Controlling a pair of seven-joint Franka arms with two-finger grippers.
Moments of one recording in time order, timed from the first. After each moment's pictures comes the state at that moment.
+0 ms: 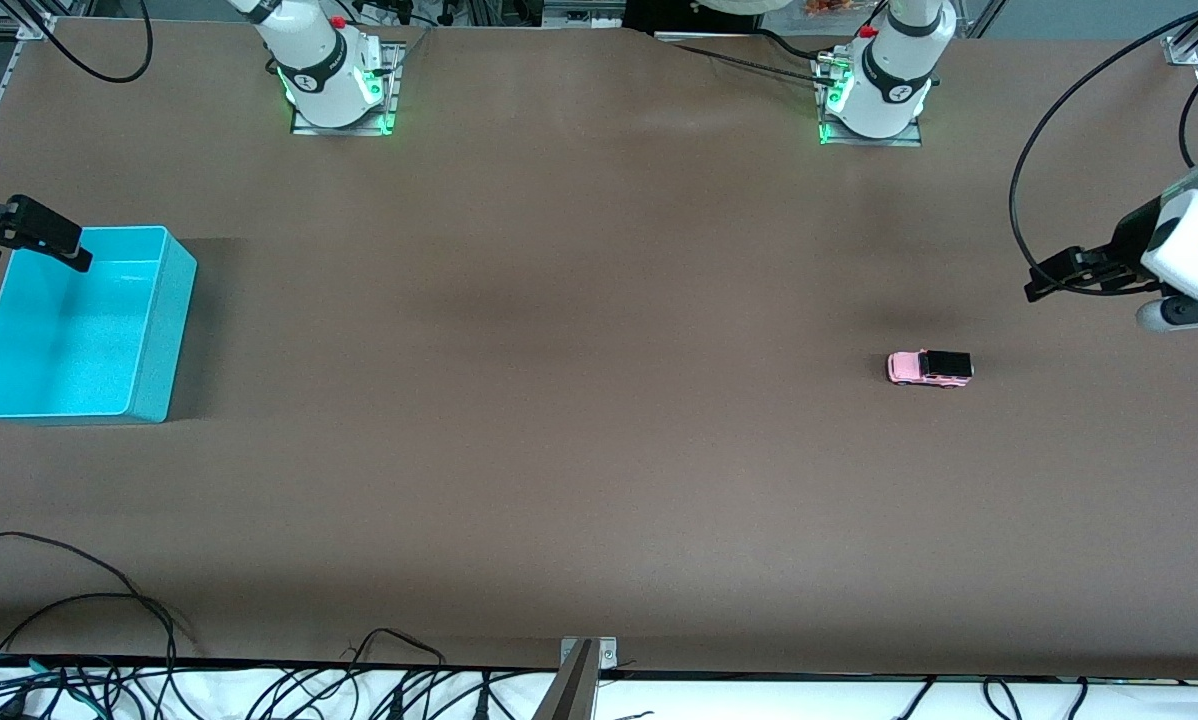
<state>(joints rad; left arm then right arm) 0.14 0.02 -0.08 -1.80 -0.03 1.76 -0.08 -0.06 0.07 0.01 -1.51 0.00 1.60 -0.04</state>
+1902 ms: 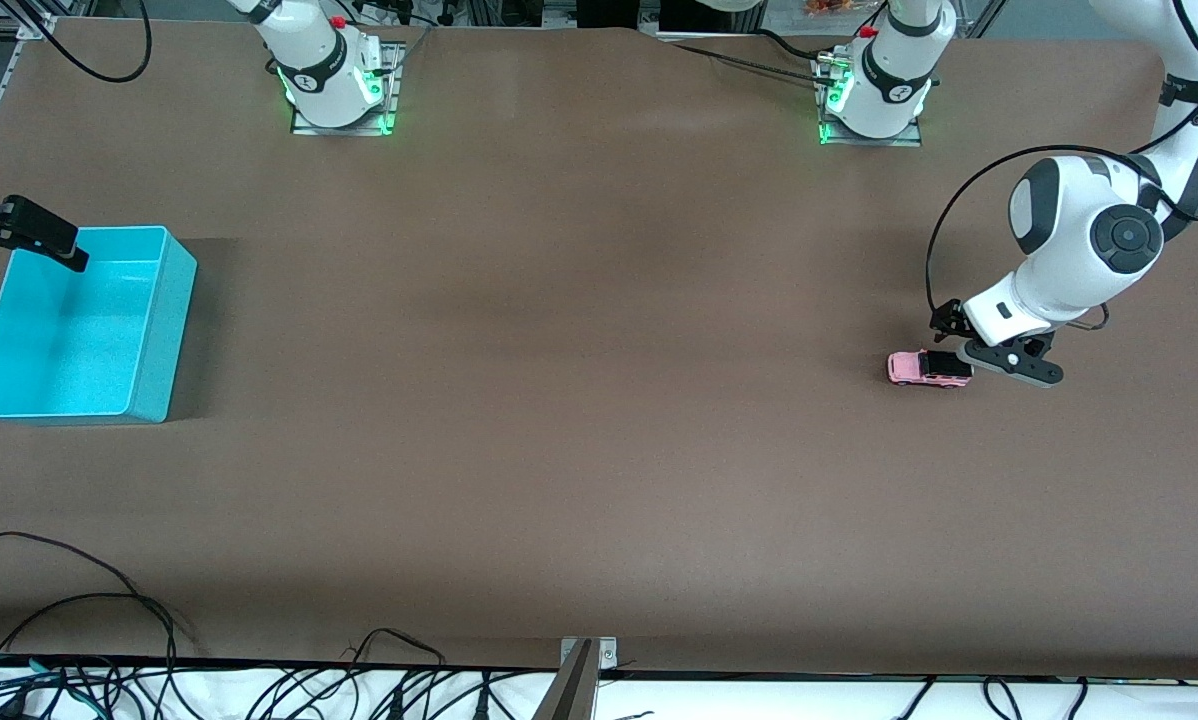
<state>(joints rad) 0.14 0.19 -0.08 -2.24 0.12 2.42 0.39 -0.06 0.07 0.00 -1.51 0.00 1.60 -0.04</state>
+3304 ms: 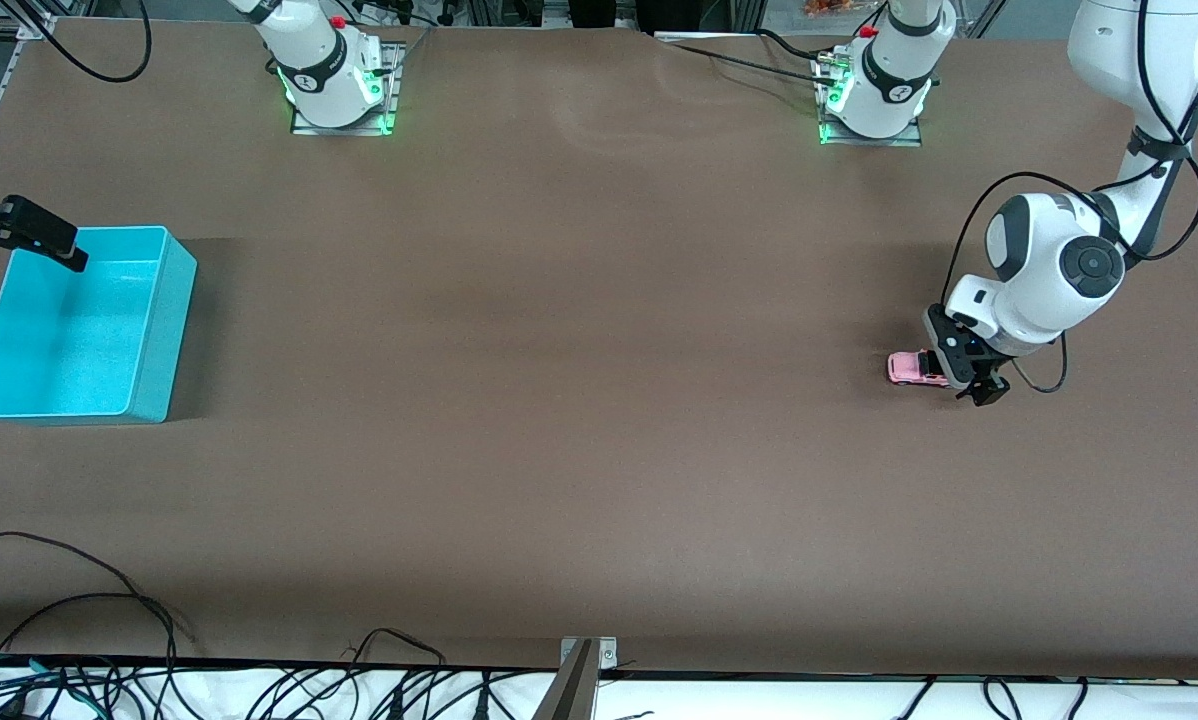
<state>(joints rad) 0.15 0.36 -0.06 -2.25 0.12 2.65 1.33 -0.06 0.07 0.00 -1.51 0.00 1.60 -0.04</state>
